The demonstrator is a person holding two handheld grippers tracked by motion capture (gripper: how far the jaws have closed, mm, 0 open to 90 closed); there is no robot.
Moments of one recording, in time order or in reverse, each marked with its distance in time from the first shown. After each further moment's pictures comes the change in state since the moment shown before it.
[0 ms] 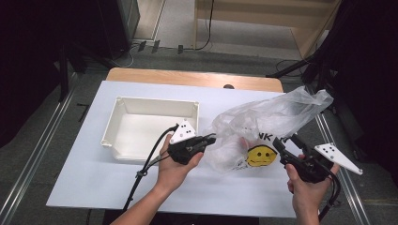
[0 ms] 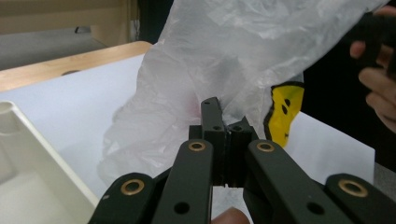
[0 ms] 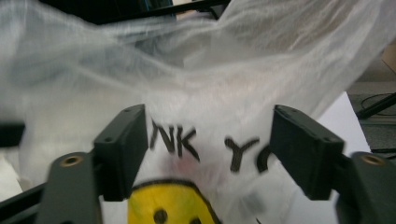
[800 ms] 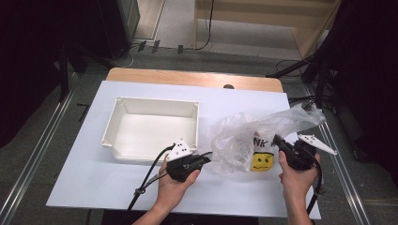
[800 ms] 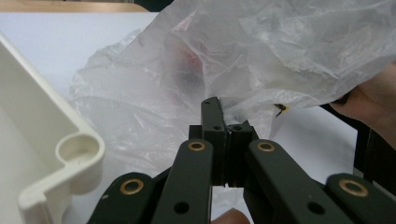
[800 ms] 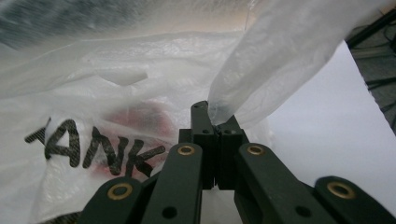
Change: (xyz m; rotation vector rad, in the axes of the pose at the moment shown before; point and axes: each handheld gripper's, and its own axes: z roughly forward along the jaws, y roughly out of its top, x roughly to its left) left arm -0.003 -0.061 0.000 0.027 -0.019 -0.124; right arm -0.033 -0.038 0.054 0.230 -0.129 0.073
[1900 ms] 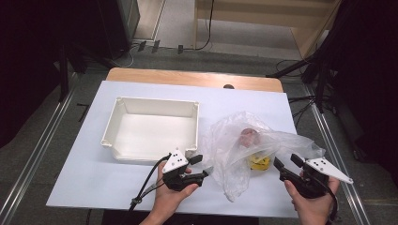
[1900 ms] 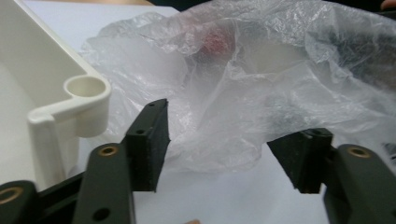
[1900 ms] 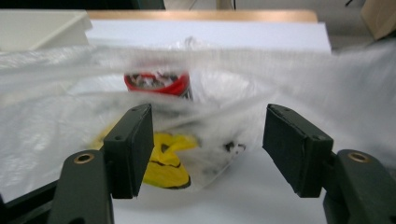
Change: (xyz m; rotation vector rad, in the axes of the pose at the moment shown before) left arm -0.003 -0.021 -0.012 -0.037 0.030 -0.002; right arm 0.011 -0.021 -0.074 -0.028 0.018 -0.157
